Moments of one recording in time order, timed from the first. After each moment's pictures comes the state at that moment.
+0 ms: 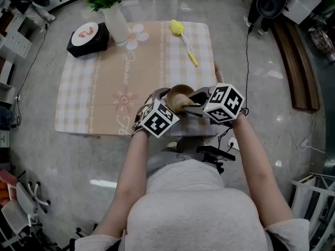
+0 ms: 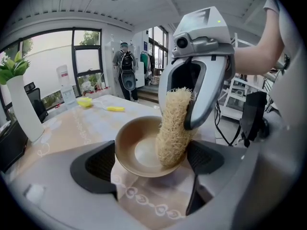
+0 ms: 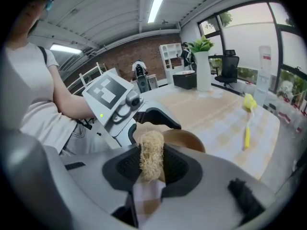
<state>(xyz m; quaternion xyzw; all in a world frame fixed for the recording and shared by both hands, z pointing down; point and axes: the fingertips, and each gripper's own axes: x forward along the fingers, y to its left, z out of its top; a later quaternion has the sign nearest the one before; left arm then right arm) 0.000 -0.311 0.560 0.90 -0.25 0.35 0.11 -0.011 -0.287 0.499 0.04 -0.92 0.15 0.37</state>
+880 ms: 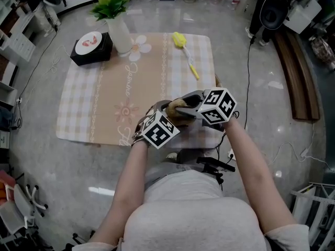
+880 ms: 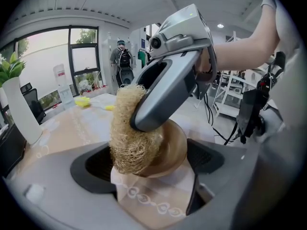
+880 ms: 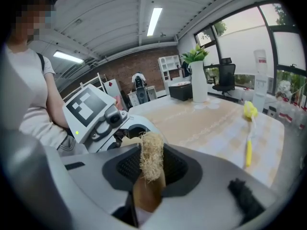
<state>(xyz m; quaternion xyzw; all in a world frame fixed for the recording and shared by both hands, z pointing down) 0.000 -0.309 0.561 0.89 -0.24 0.36 0.11 -0.037 -0.329 0.494 0.06 -0.94 0.15 0.30</state>
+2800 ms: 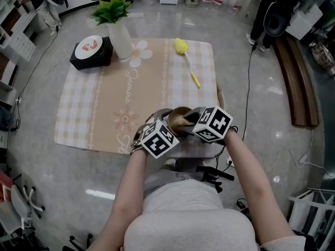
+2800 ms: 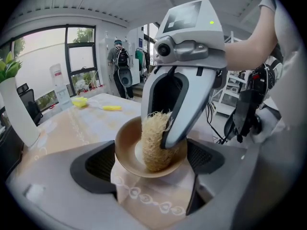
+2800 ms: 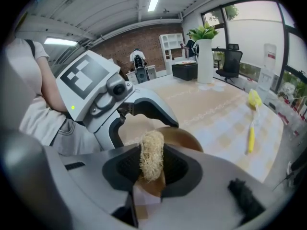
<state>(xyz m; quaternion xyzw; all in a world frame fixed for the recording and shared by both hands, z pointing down) 0.000 -0.310 0.561 0.90 -0.22 0.37 0.11 -0.027 -0.304 0.528 0.04 -0.90 0.15 0.42</state>
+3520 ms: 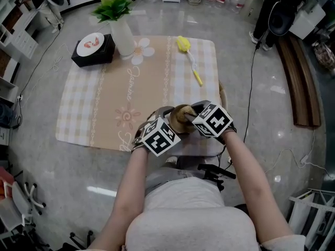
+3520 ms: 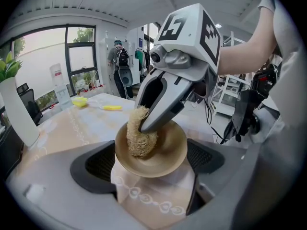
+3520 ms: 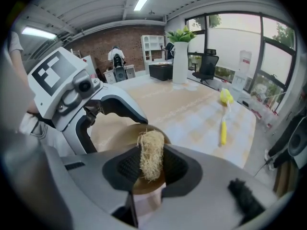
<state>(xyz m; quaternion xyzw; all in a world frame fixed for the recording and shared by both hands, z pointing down) 0.000 -0.310 0.561 0.90 -0.22 0.37 0.11 -0.007 -0.349 0.540 0.18 -0.87 0.13 0.43</state>
